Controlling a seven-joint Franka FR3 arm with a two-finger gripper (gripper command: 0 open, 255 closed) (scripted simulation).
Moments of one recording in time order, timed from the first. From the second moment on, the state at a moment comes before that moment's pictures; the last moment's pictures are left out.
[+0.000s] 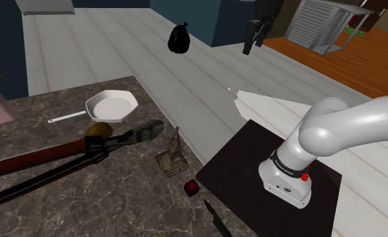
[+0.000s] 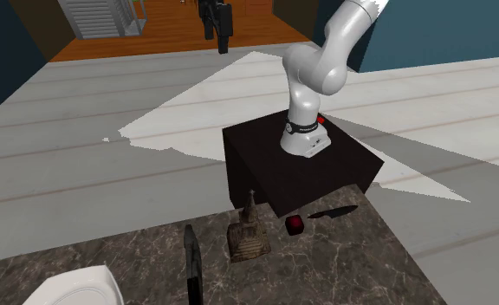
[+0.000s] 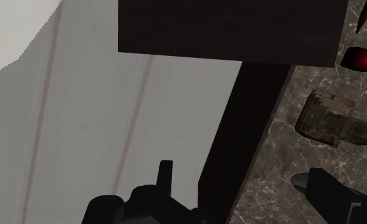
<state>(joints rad) -0.01 -0.77 0.00 -2.32 -0.08 1.57 -0.02</state>
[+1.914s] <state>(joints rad) 0.15 -0.13 0.32 -2.44 0.14 2.19 0.36</state>
